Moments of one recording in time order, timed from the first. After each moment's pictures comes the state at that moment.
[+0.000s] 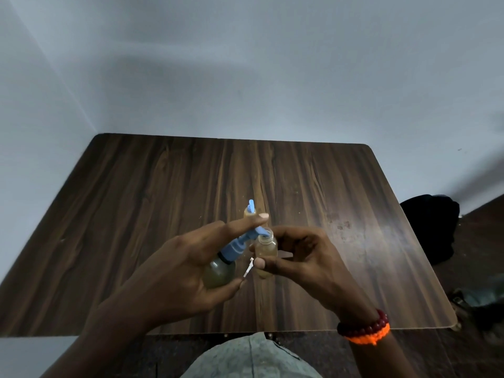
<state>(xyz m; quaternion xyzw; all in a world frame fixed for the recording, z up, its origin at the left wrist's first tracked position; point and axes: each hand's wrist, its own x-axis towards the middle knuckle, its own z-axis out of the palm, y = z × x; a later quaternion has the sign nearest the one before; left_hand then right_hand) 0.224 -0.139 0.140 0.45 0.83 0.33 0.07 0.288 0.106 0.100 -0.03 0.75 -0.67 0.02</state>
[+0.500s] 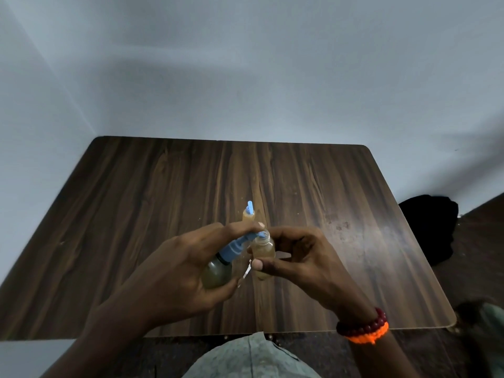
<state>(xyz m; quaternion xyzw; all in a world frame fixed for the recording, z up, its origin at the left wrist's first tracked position) 0.226 -0.137 0.147 0.45 0.83 0.33 0.06 0.287 0.105 0.104 -0.04 0.75 -0.66 0.02</state>
